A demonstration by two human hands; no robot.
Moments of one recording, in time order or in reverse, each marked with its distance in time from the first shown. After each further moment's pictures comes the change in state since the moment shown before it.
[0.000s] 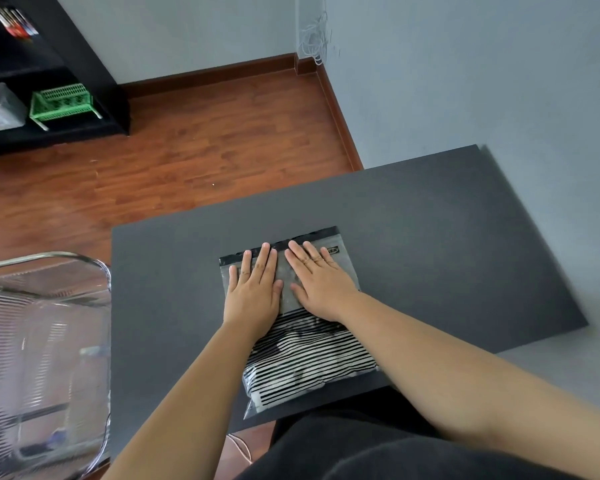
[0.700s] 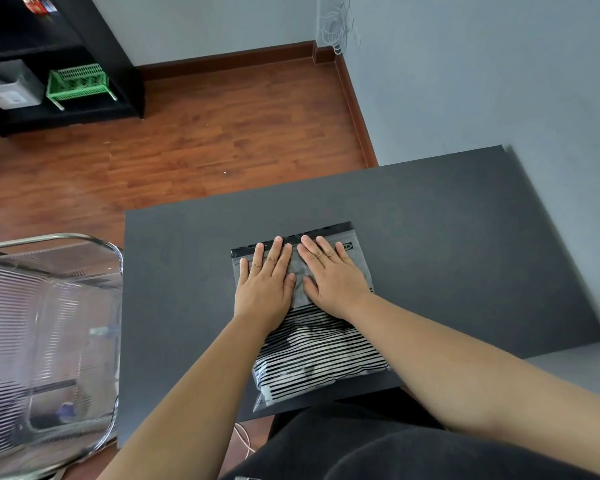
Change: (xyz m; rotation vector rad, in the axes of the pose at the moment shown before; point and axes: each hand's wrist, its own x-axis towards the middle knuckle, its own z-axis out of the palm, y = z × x) left_hand 0.001 -0.002 0.009 -0.029 0.039 -0.028; right_hand 0.002 0.003 0.011 -0.009 0.115 0.005
